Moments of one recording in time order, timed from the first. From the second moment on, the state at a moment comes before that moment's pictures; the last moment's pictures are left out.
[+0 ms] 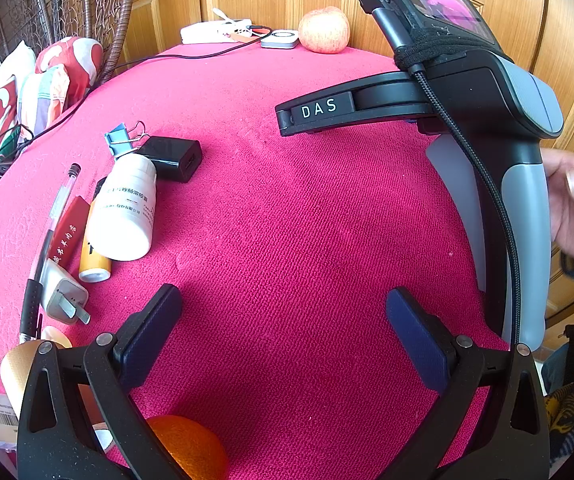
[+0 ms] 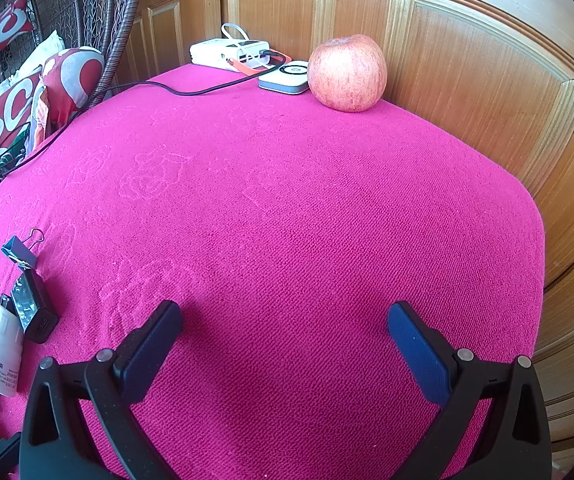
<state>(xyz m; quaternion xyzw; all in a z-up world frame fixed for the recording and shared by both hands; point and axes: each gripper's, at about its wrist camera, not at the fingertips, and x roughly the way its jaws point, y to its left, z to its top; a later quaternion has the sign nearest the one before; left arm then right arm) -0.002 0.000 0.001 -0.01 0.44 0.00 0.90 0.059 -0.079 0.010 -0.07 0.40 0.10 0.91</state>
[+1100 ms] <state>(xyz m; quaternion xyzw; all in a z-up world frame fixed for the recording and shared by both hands) -0.004 0.000 0.002 -0.01 0.44 0.01 0.90 0.059 -0.079 0.010 -0.07 0.40 0.10 0.91</state>
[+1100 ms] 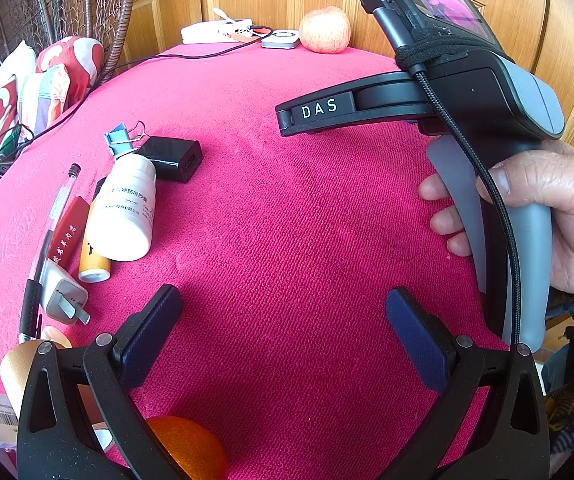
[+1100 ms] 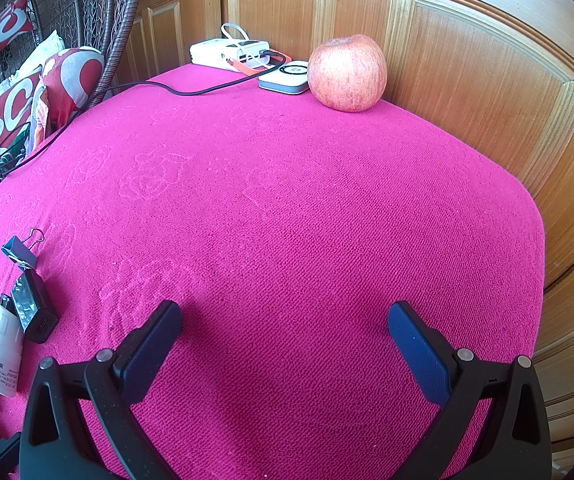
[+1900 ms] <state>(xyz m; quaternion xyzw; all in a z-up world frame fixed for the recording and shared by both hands) -0.222 0.092 0.037 -0.12 0.39 0.20 0.89 -0.035 -0.080 0.068 -0.02 0.24 0.42 0.88</state>
